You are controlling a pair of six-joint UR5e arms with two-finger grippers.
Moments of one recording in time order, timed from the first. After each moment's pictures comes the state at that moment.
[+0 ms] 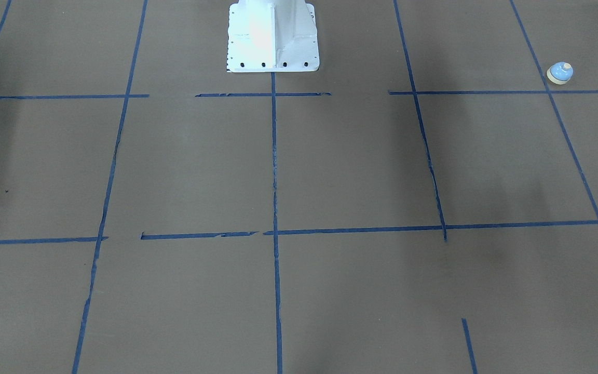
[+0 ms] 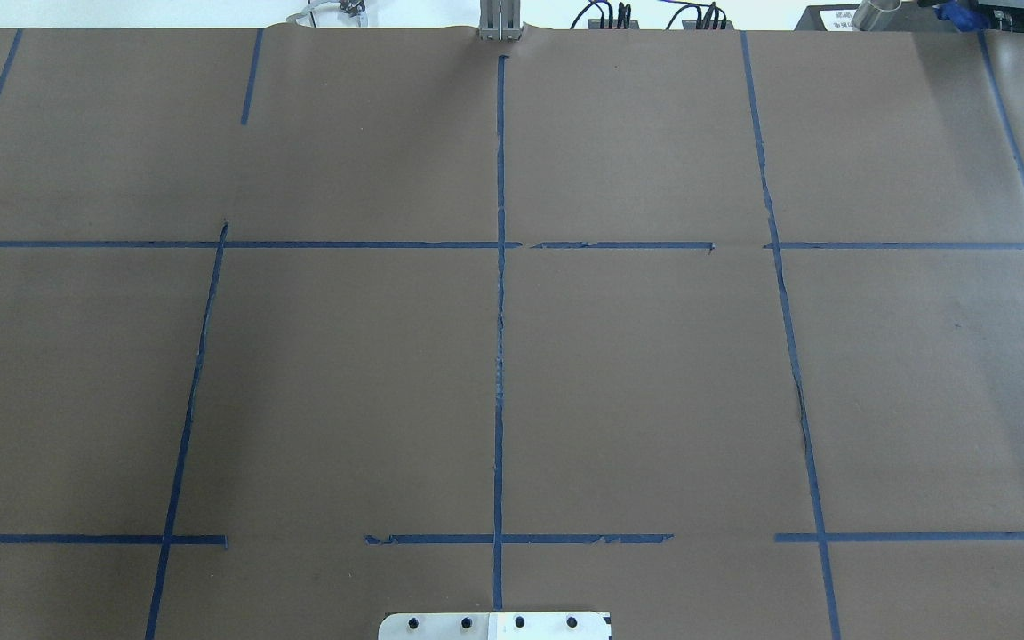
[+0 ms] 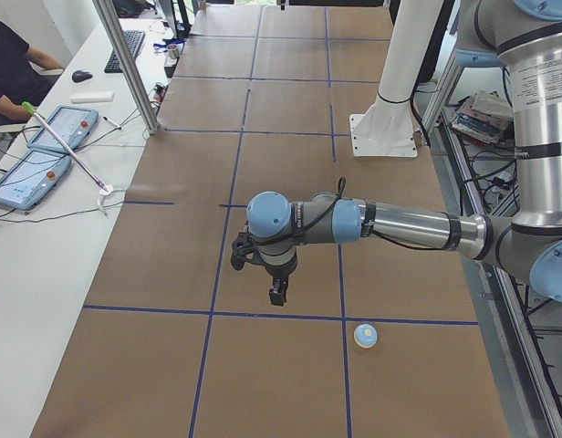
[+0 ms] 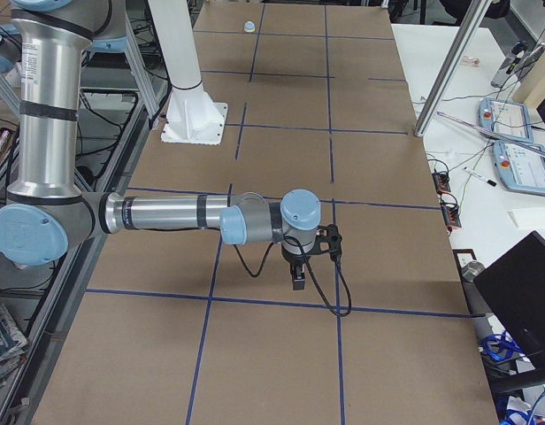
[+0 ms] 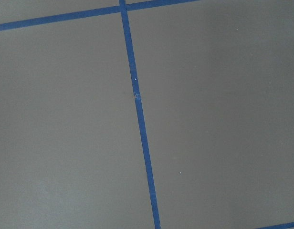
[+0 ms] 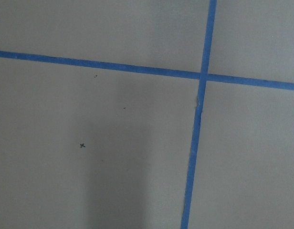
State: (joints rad) left arm -1.53 -1.39 -1.88 -1.36 -2.38 0.18; right arm 1.48 -1.70 1.76 -1.48 2.38 0.04
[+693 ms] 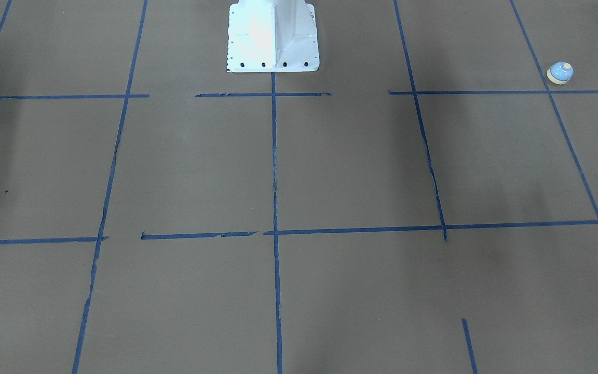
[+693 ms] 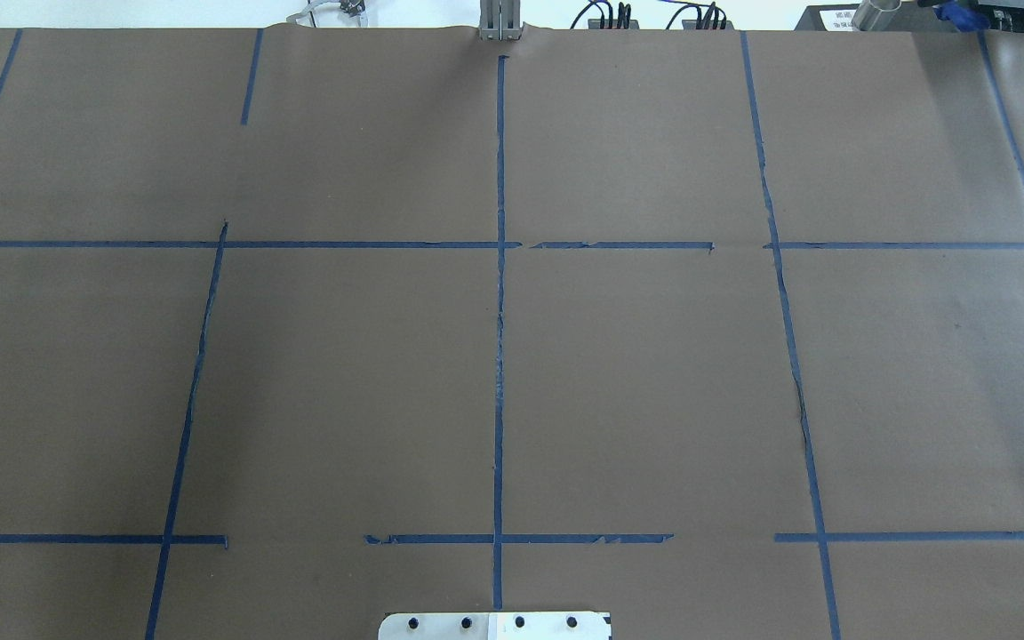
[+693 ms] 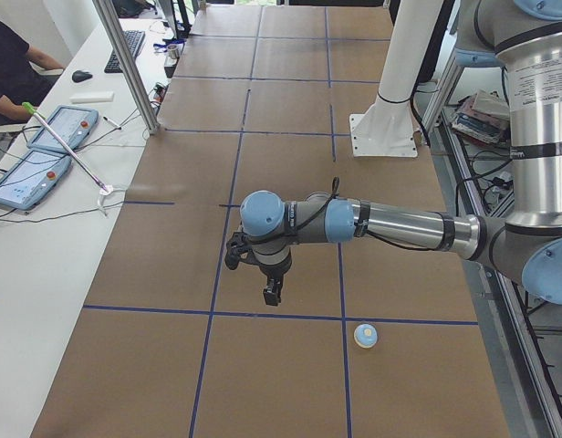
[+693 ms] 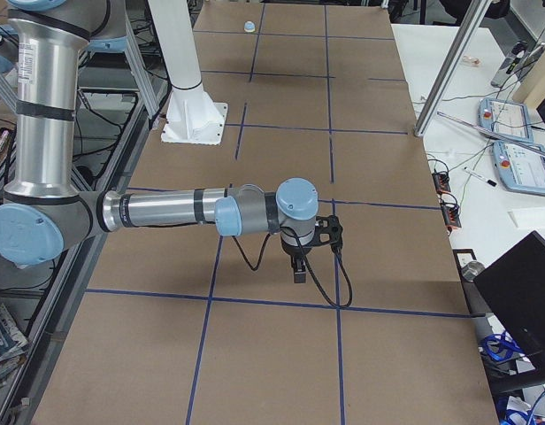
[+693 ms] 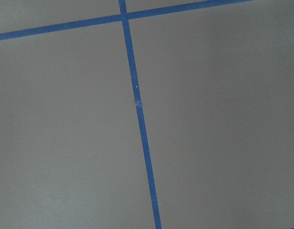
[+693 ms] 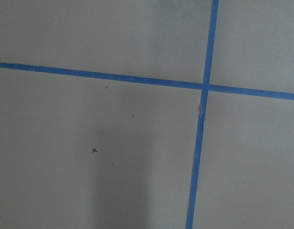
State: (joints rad) left arm -1.52 -1.39 -1.88 -1.36 -2.37 0.18; right arm 1.51 -1.71 1.82 -1.53 2.39 0.04
